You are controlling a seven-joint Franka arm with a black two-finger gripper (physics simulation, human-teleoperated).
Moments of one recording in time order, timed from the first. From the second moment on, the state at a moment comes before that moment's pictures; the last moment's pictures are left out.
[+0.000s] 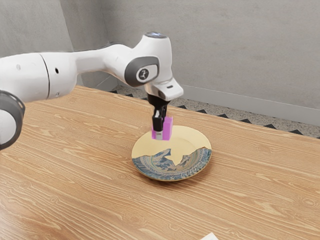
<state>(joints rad) 0.19 0.61 -0.56 -1.36 0.34 1.80 0.80</state>
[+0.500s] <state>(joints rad) 0.18 0.68 -0.56 -1.36 0.39 1.83 0.69</state>
